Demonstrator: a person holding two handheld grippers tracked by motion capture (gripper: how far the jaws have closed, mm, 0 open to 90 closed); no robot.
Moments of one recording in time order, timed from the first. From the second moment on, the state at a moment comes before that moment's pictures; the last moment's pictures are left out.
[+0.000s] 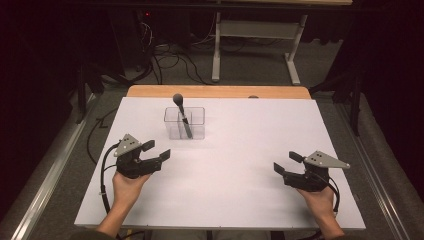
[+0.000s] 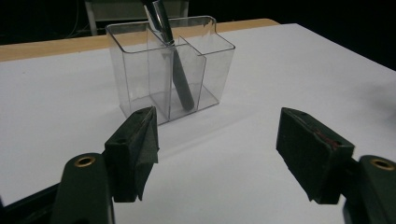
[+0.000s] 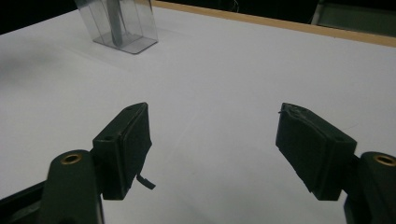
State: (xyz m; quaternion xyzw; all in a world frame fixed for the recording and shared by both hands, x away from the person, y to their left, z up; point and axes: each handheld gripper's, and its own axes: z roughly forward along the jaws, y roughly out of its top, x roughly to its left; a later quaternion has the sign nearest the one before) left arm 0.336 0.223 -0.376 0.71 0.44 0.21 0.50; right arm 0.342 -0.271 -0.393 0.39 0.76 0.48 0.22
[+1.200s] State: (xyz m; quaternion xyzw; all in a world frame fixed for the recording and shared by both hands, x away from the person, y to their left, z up) left arm 0.337 0.221 -0.393 0.71 0.45 0.21 0.49; right arm 0.342 -0.270 -0.394 0.39 0.76 0.48 0.22
